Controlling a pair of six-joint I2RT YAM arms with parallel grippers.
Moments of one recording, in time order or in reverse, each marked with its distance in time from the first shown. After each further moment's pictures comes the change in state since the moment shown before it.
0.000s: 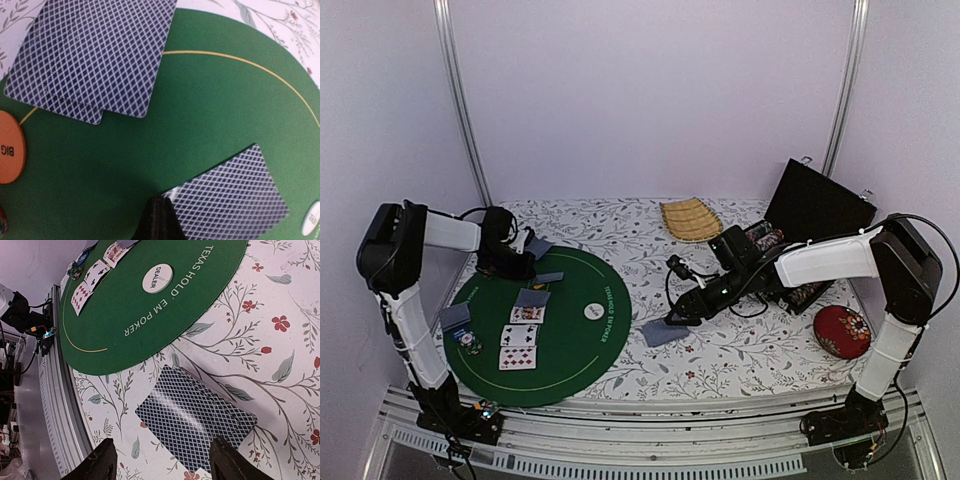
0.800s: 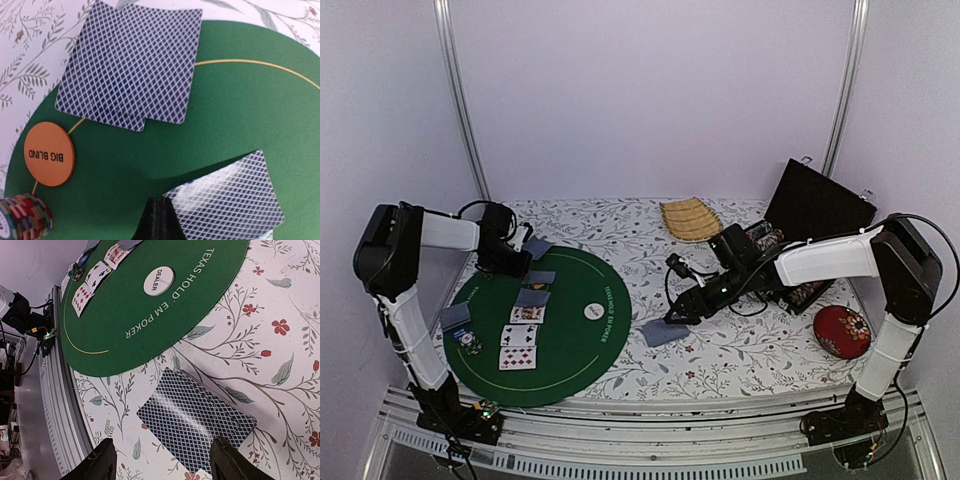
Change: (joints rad) left arm -0.008 -0.035 -0.010 0.012 -0.162 0.112; right arm 0.000 0.000 0.012 -0.008 0.000 0.000
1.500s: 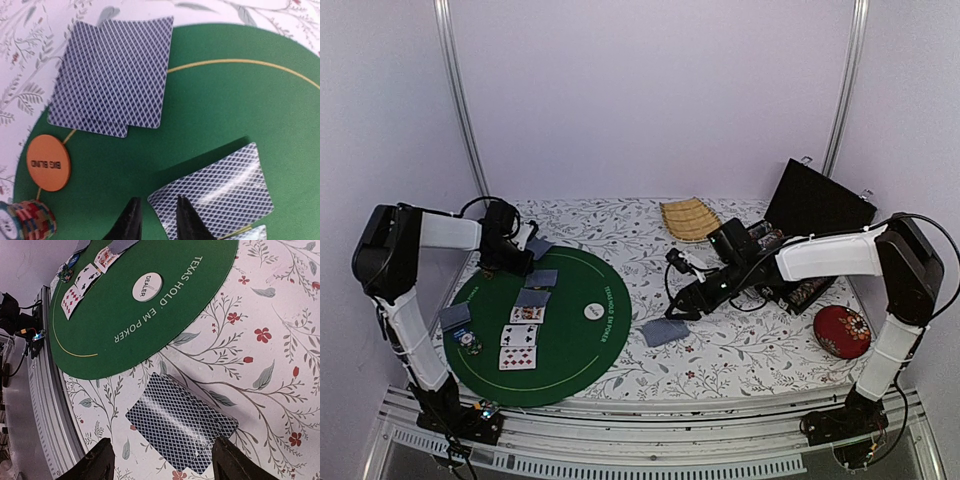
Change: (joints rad) left arm -0.028 -0.014 -0.001 0.000 -0.009 0.064; right arm 0.000 -0.005 0.035 -0.056 0.063 -0.038
